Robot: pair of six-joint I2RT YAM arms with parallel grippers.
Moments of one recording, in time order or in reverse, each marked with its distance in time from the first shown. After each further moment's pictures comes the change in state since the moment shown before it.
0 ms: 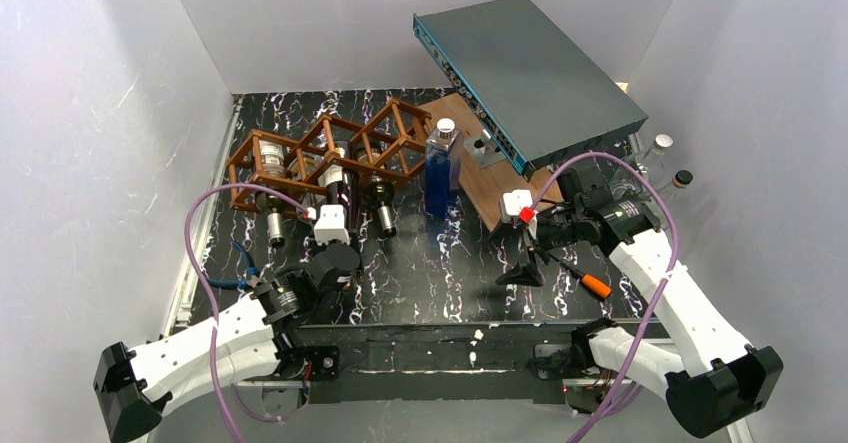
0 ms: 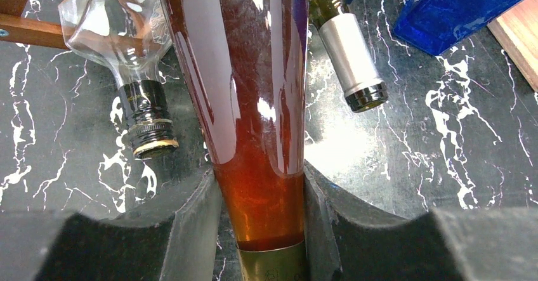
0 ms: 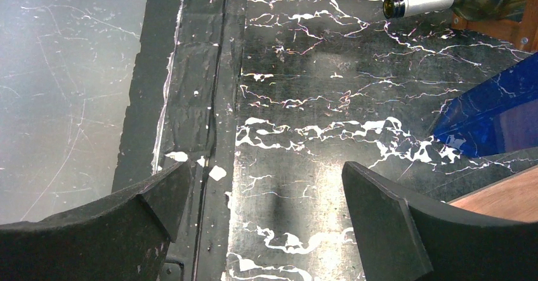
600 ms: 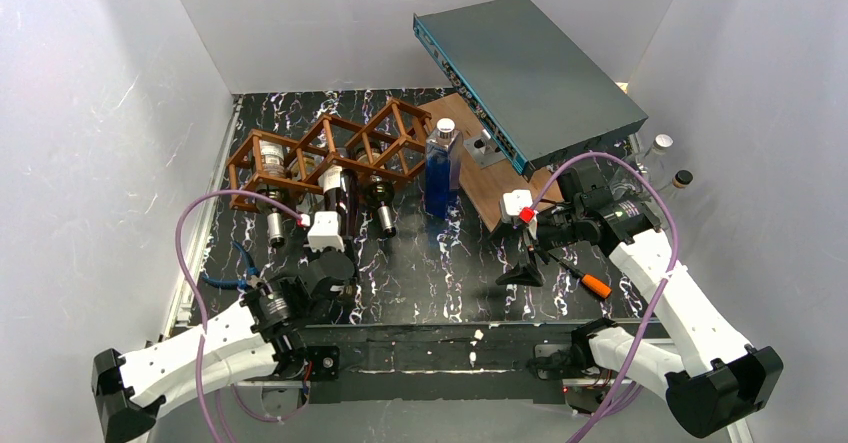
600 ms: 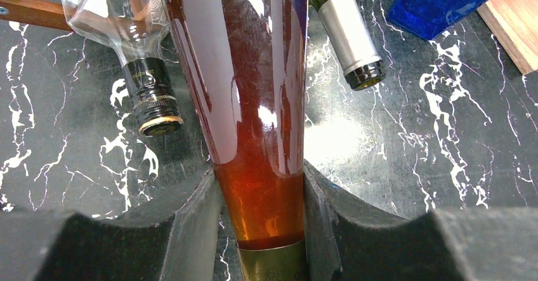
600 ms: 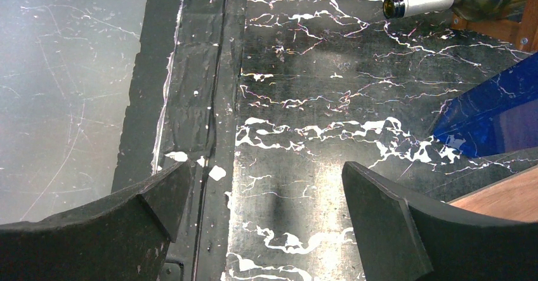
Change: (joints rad) left arm -0.047 -0.086 -0.001 -0.112 -0.008 -0.054; right arm 0.000 0.000 0.000 0.000 0.000 -0.002
